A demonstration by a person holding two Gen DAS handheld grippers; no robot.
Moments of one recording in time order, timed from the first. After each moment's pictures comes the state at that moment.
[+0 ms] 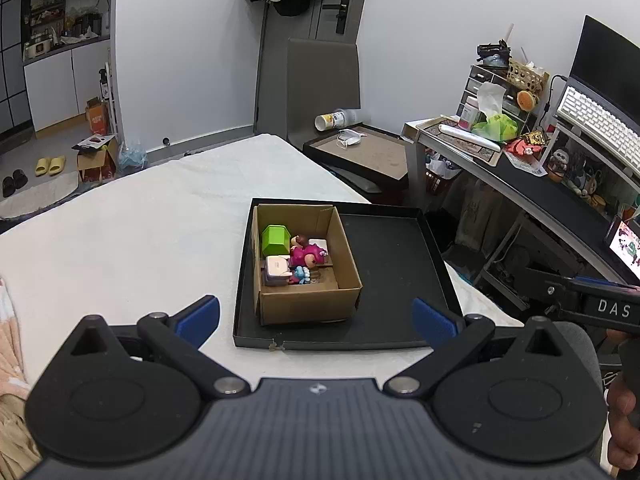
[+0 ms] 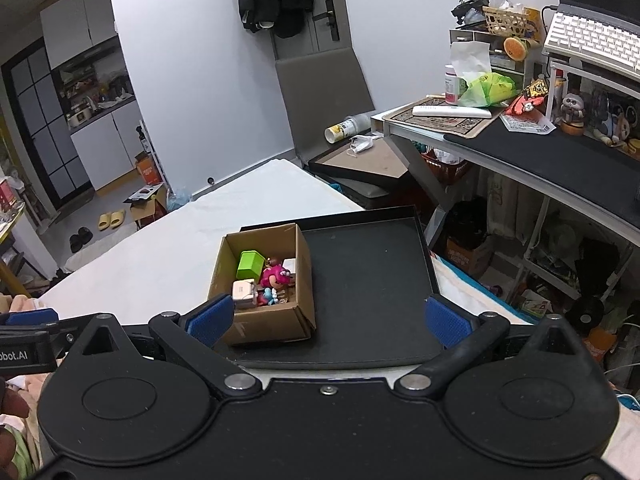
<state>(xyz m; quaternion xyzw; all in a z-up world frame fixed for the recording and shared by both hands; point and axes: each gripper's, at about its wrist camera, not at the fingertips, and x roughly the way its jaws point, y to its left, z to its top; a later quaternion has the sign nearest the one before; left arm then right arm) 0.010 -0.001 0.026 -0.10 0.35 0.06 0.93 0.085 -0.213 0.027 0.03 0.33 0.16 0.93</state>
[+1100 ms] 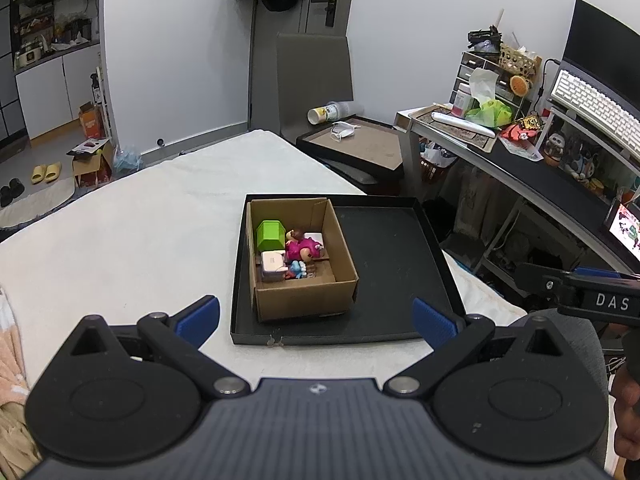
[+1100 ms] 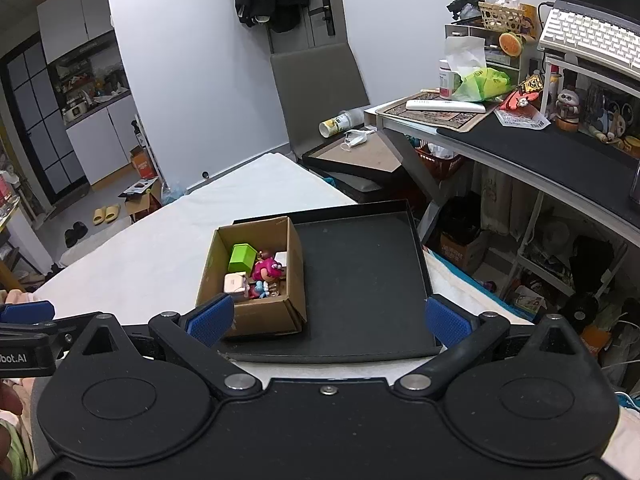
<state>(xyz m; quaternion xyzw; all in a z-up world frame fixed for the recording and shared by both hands) 0.014 -0.011 0.023 -0.08 0.36 0.05 0.93 0.084 -0.218 0.022 0.02 0.34 0.15 0.93</state>
